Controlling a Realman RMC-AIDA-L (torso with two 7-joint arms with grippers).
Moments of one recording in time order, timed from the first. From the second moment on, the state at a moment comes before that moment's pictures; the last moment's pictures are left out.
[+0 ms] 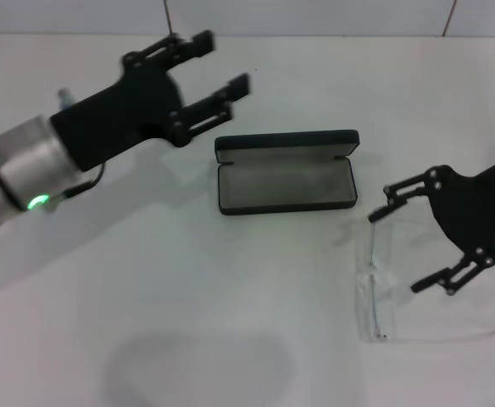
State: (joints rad) left arm -0.39 -2.09 1.21 0.62 1.12 1.38 -0.94; right arm 0.69 1.96 -1.14 -1.06 -2.16 -1.81 1.00
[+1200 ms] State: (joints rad) left arm -0.36 -2.09 1.18 0.45 1.09 1.43 -0.86; right arm 0.87 2.03 -1.74 -1.11 -2.39 -1.52 1.12
